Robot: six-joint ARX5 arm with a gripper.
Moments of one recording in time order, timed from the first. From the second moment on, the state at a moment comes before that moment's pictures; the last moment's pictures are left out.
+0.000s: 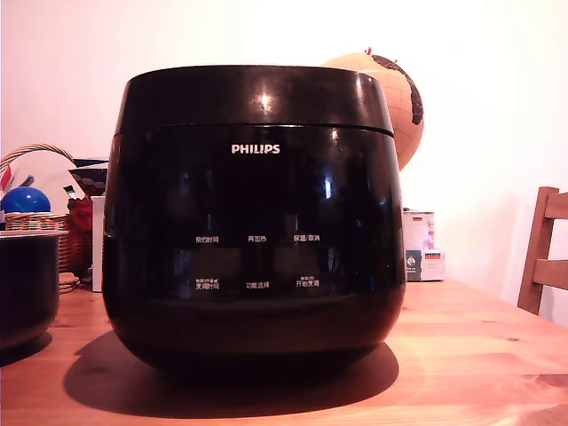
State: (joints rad) arm 0.11 0.00 0.01 0.11 0.19 -0.05
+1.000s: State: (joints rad) arm -0.23 0.48 0.46 0.00 0.86 -0.35
